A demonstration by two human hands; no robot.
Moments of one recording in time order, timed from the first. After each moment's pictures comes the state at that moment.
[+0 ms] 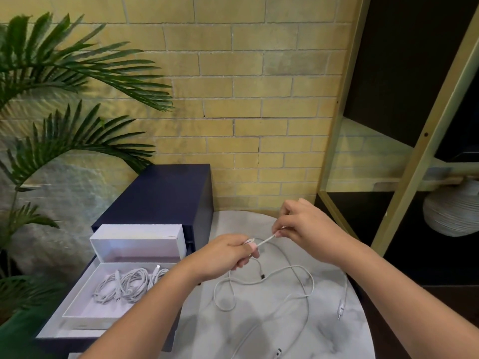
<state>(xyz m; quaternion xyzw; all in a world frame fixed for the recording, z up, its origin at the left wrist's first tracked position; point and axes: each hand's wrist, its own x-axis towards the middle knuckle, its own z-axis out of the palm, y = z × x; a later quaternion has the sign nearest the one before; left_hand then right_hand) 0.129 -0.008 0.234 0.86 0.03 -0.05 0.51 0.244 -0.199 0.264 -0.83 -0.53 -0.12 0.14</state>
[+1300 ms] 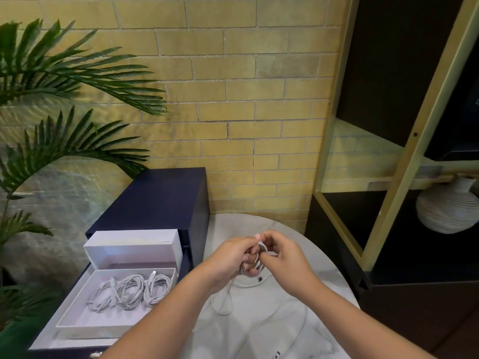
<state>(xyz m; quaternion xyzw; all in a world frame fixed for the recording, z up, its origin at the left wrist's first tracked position) 0.144 -0.039 0.229 0.68 0.11 -0.06 0.72 0.199 -0.169 0.202 -0.77 -0.30 0.07 0.56</state>
